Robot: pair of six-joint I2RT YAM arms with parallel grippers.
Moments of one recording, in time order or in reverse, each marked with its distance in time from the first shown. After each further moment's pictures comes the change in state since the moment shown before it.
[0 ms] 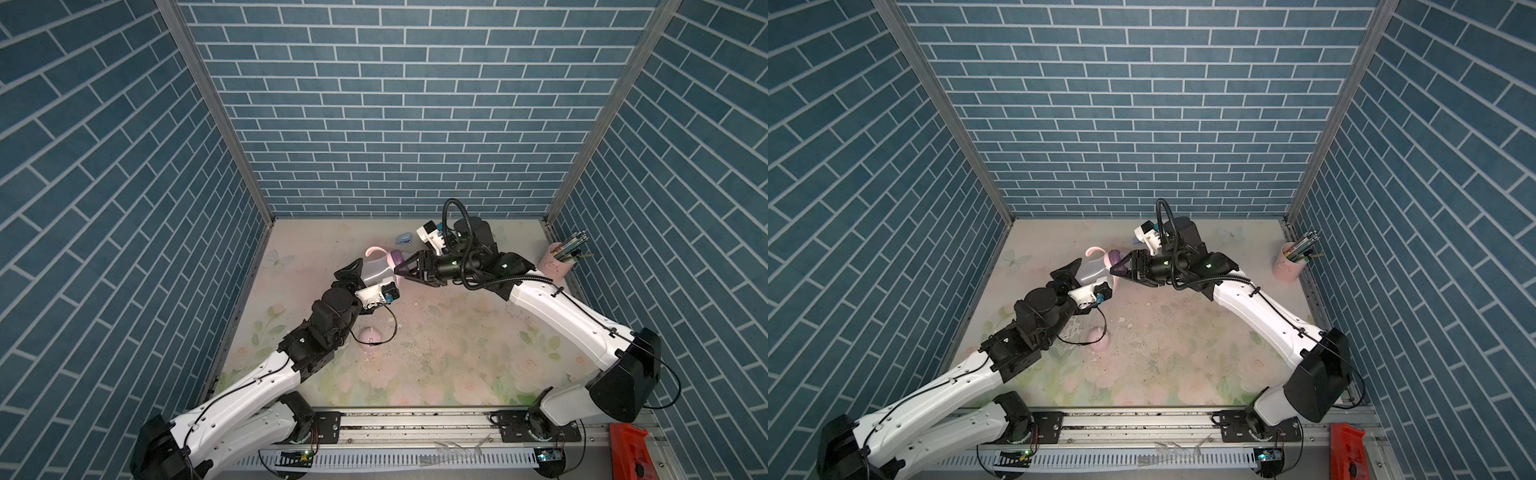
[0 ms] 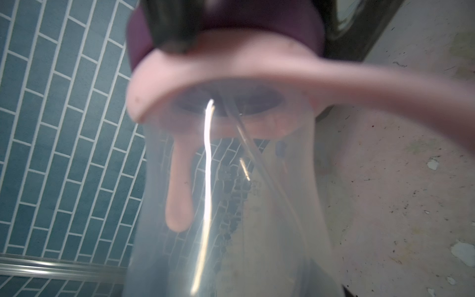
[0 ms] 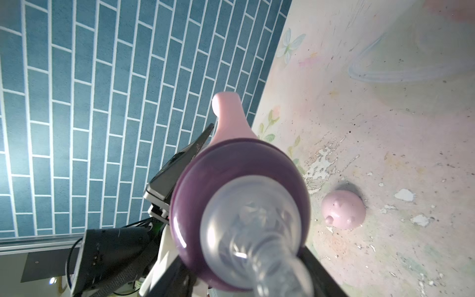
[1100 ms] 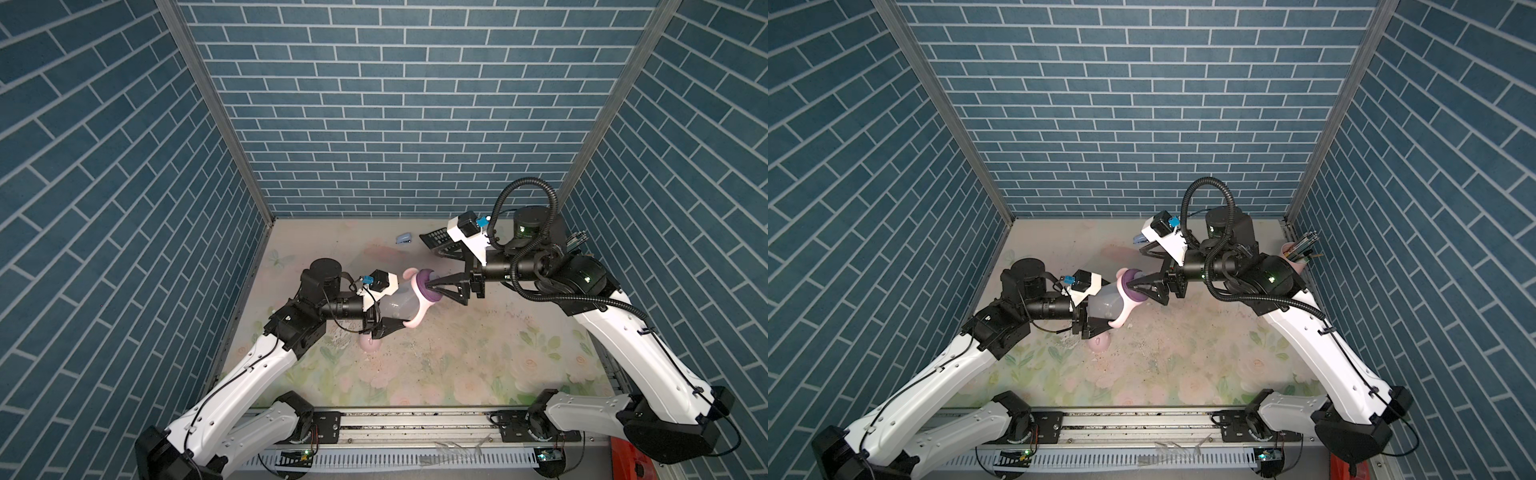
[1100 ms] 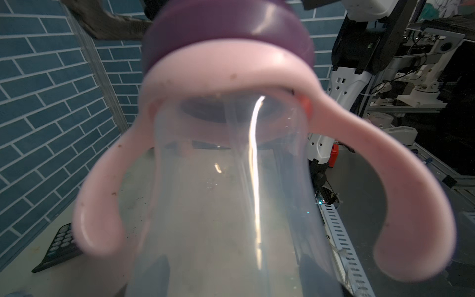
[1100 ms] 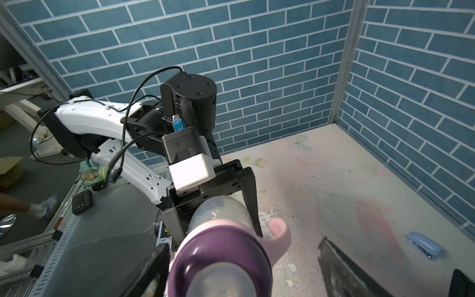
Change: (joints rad) left arm 0.196 0.073 0.259 -0.318 1.347 -0.711; right arm 0.004 -0.236 0.241 -0.357 0.002 -0.980
